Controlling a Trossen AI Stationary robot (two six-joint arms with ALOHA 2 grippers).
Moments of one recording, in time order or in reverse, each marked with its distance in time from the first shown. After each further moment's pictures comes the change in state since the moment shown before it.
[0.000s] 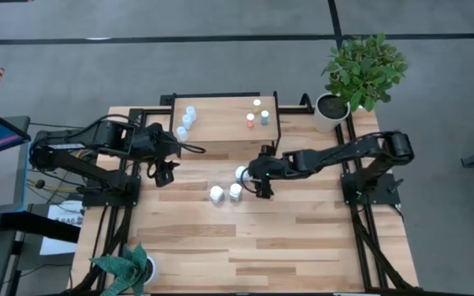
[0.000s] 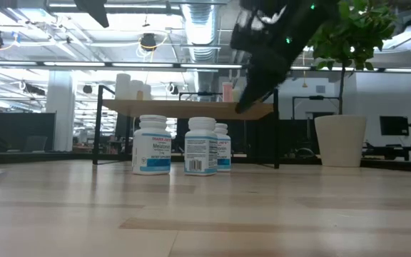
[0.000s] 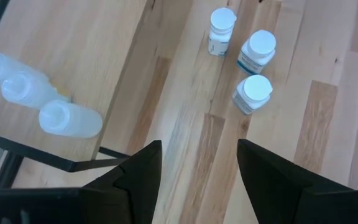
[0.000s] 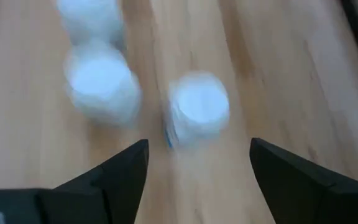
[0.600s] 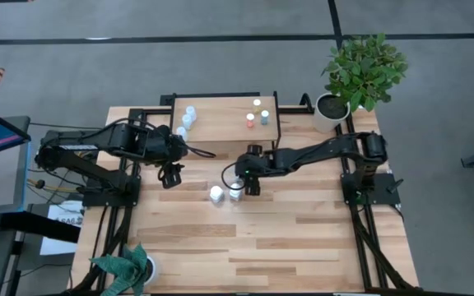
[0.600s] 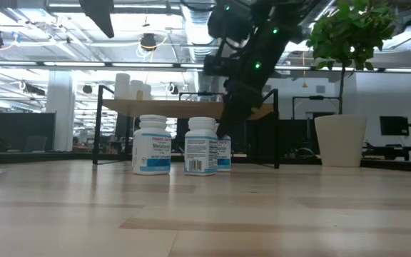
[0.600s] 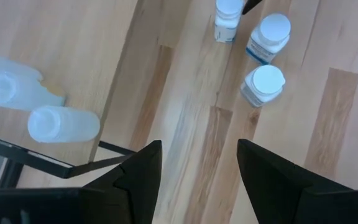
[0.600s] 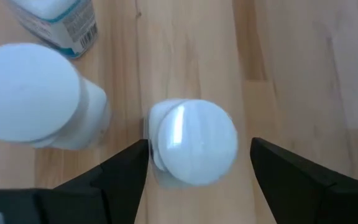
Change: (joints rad) left arm 0.000 0.082 0.000 -0.005 -0.014 0.009; right arm -0.056 0.235 0.183 -0.059 -0.025 -0.096
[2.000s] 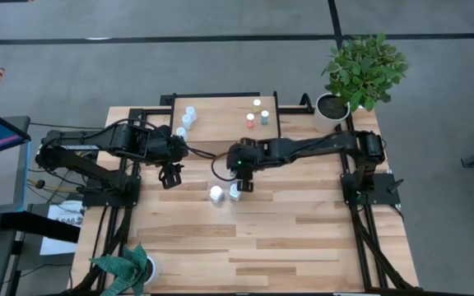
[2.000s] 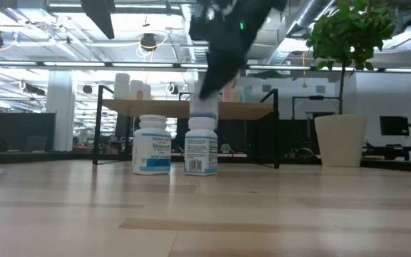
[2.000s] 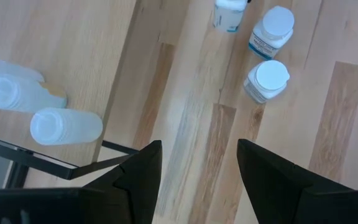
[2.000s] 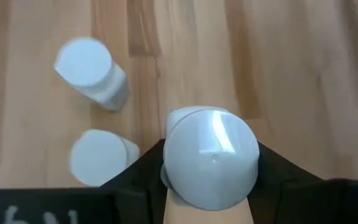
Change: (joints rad) left arm 0.000 0.010 0.000 -0.005 -0.007 0.021; right arm -0.007 0.020 0.284 -0.241 -0.100 0.054
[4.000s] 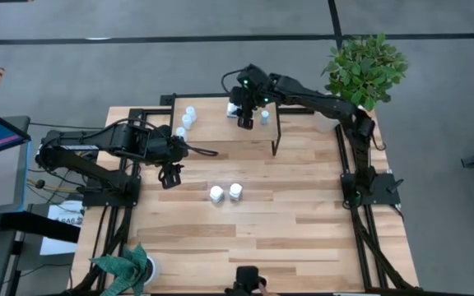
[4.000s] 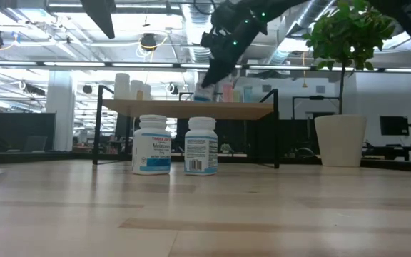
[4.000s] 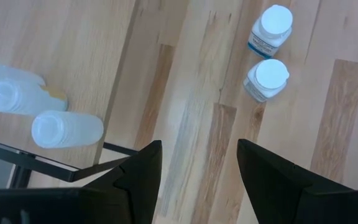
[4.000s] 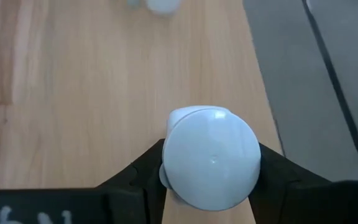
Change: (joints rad) left arm 0.000 0.000 0.000 0.001 0.000 0.020; right arm -0.473 0.111 0.382 -0.094 -0.258 -0.394
